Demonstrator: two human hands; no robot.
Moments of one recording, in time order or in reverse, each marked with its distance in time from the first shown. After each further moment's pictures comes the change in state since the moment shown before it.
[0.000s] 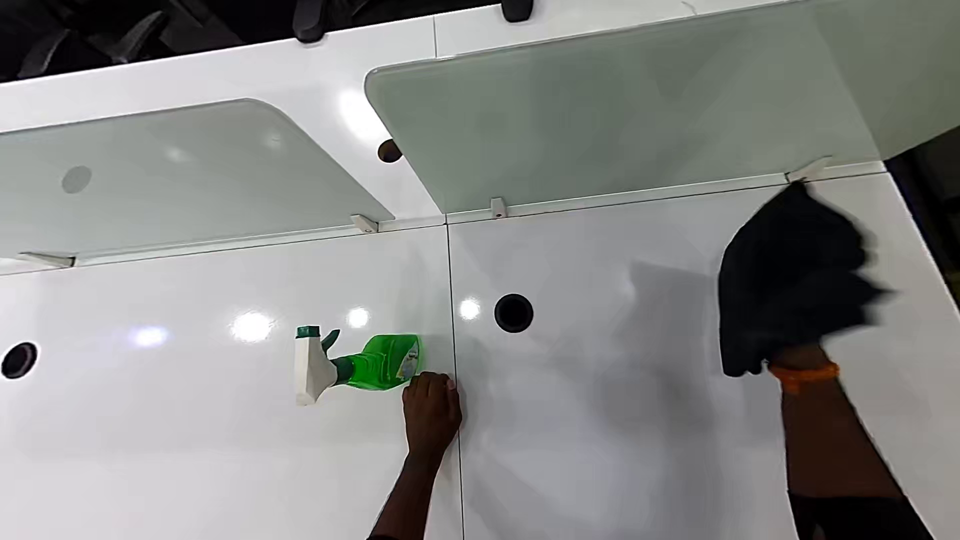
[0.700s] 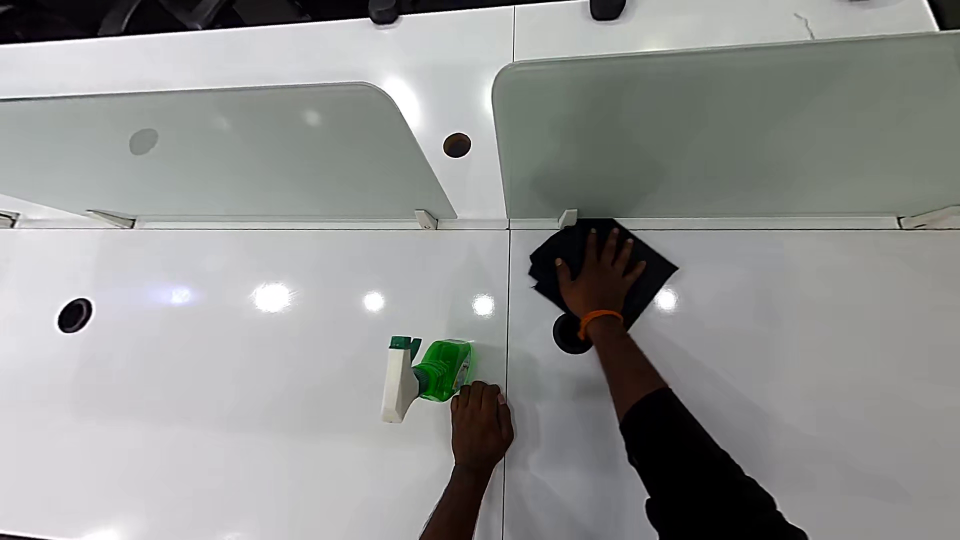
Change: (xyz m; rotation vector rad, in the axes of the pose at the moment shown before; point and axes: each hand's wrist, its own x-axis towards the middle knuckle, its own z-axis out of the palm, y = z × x) left_hand 0.004 -0.004 0.001 0.045 -0.043 -0.038; right_hand 0.049 -0.141 0.328 -0.717 -0.087 -0.178
